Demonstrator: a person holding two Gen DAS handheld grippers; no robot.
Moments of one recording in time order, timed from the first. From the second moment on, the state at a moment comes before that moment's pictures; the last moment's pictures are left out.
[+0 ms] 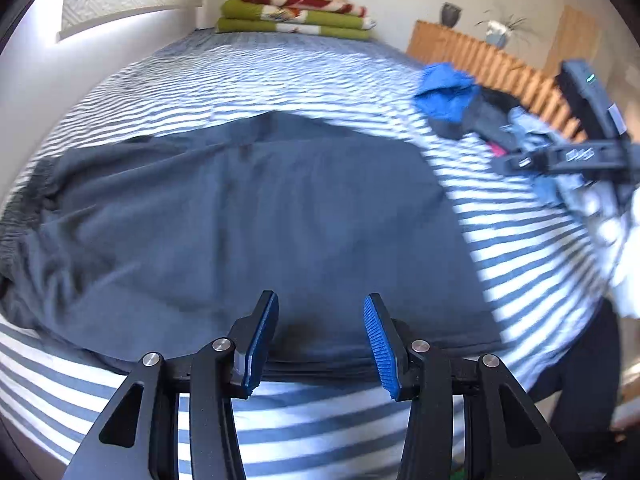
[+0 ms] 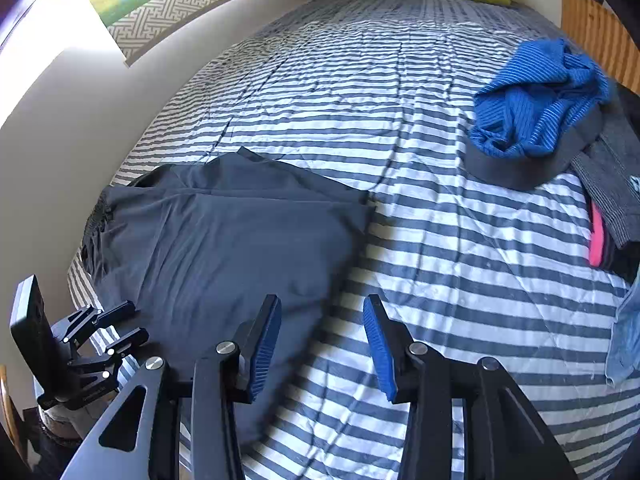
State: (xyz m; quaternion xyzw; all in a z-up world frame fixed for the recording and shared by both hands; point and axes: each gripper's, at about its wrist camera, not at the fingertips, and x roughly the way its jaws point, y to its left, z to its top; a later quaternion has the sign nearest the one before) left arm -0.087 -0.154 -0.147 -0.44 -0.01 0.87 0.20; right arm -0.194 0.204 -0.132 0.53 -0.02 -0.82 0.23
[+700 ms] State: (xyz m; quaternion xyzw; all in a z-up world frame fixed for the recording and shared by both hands) left arm -0.025 0.013 -0.178 -0.46 0.16 0.85 0.19; right arm -0.257 0.201 -0.194 0.58 -0.15 -0.75 0.28
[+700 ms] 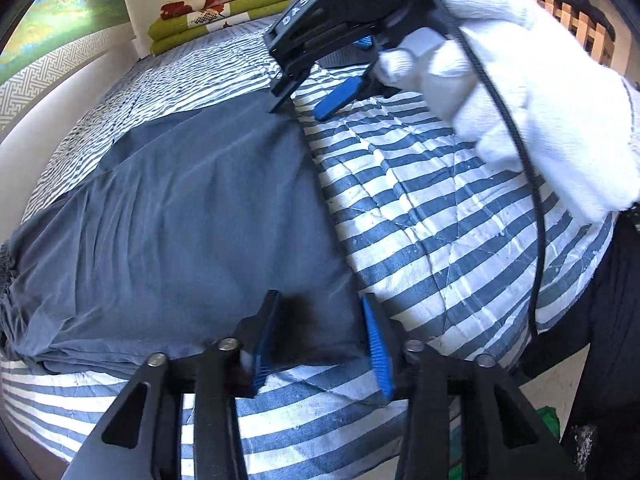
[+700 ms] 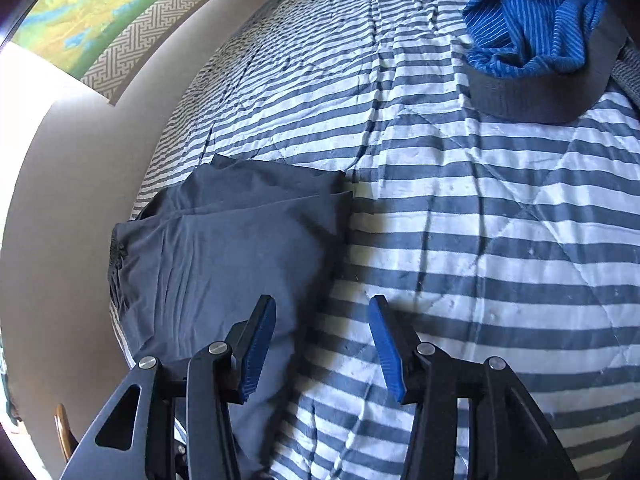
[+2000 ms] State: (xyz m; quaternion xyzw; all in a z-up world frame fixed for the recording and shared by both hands) left arm 0.010 0.059 -0.083 -0.42 0.00 0.84 0.33; right arm -0.234 0.285 -0.123 0.56 -0.25 -0.75 0.26
